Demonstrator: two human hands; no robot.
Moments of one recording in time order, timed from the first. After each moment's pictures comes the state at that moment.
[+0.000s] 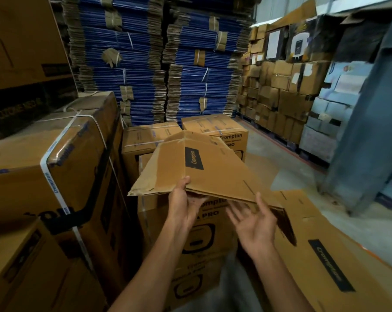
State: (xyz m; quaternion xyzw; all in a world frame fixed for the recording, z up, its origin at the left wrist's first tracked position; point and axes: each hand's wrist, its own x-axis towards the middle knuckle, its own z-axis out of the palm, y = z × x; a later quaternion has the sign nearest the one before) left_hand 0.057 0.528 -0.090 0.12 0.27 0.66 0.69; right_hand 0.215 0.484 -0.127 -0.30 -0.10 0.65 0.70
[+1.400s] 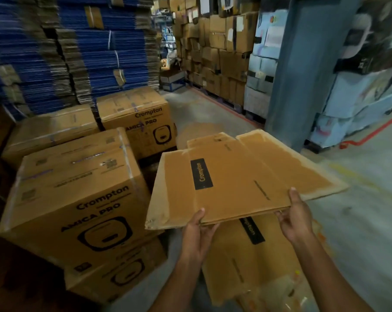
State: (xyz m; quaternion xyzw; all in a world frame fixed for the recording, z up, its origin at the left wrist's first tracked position) left_hand 0.433 0.491 -0.222 0.05 0.36 0.53 0.77; right_hand 0.657 0.466 -0.208 -0.54 -0.04 0.43 0.73
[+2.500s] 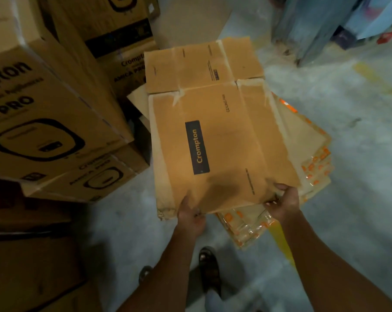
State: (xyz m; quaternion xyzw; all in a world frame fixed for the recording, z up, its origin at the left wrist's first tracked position) left_hand 0.481 0.437 -0.541 -0.15 0.56 0.37 0.72; right_hand 0.721 0.422 -0.506 -0.63 0.24 0.52 0.52
